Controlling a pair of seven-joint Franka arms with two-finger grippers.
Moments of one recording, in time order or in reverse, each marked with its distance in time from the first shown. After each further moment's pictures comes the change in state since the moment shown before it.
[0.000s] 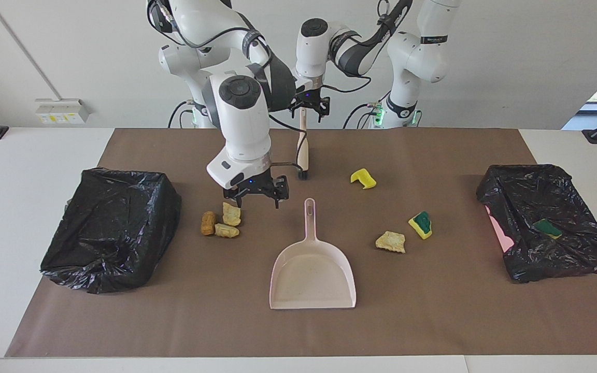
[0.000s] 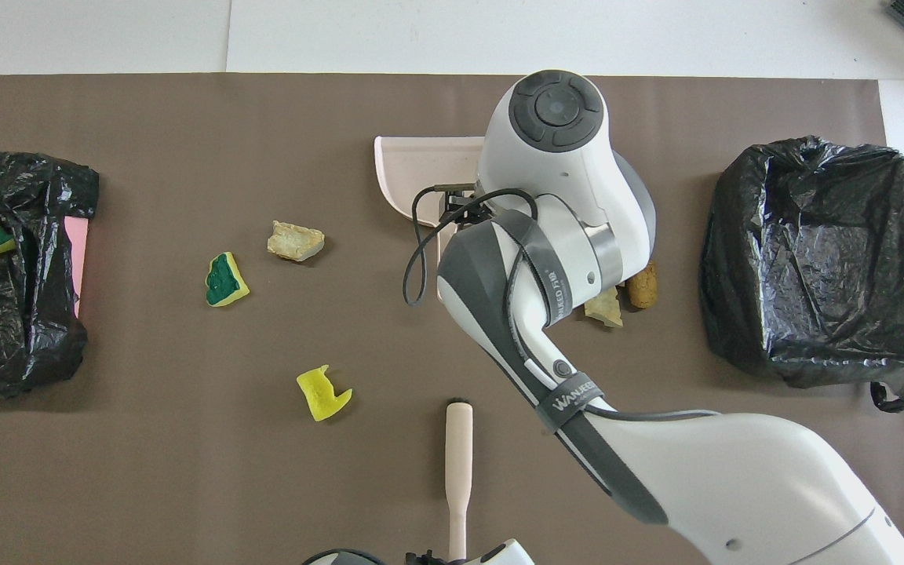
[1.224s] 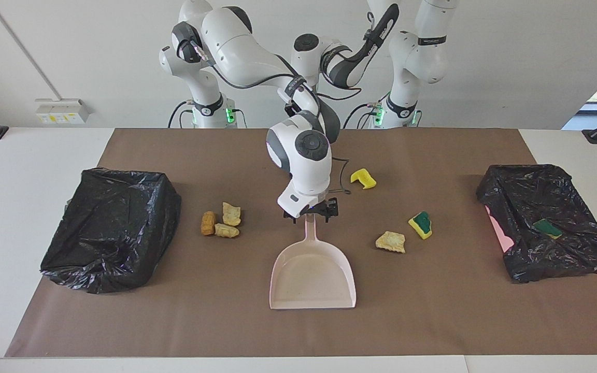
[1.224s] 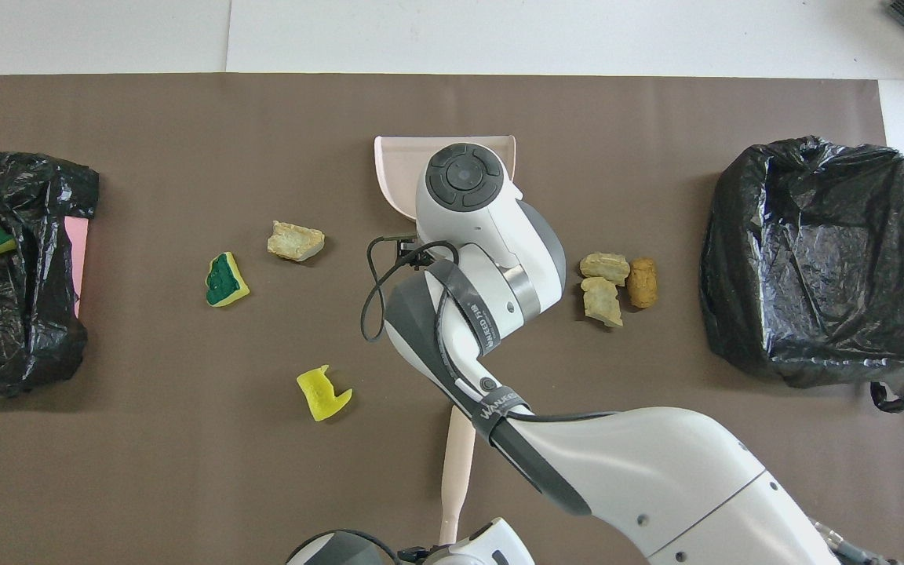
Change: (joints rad) left arm 0.019 0.020 0.031 0.032 0.000 -0.134 0.001; right arm 0.054 0.068 0.021 -0.074 0.011 0.106 0.047
